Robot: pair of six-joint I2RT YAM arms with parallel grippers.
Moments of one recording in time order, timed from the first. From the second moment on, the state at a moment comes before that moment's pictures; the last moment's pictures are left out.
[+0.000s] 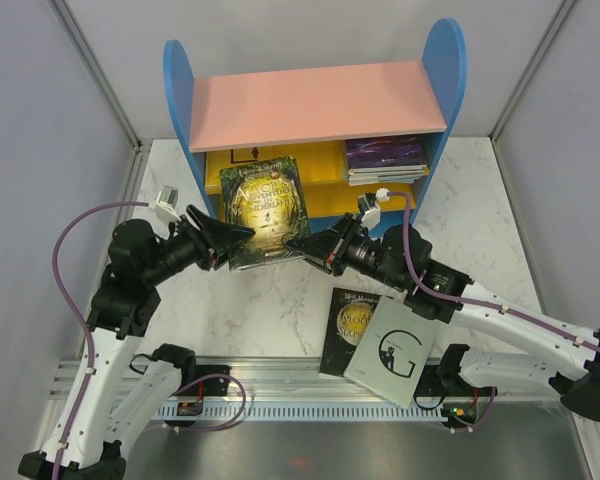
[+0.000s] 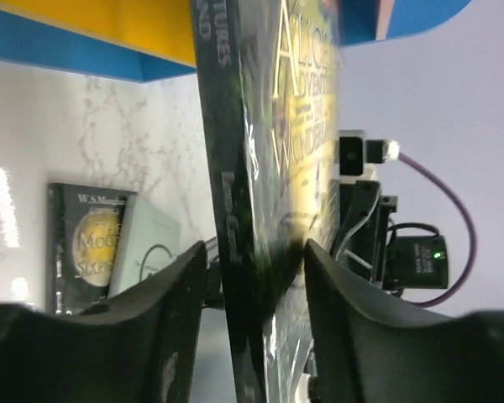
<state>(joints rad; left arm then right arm) -0.25 0.67 0.90 -0.41 0.56 -1.18 1.00 1.04 0.90 0.11 -0.02 1.44</state>
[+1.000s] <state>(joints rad) -0.25 0.51 0.99 -0.80 0.50 -0.92 0.85 1.49 1.24 0.13 -0.03 1.40</state>
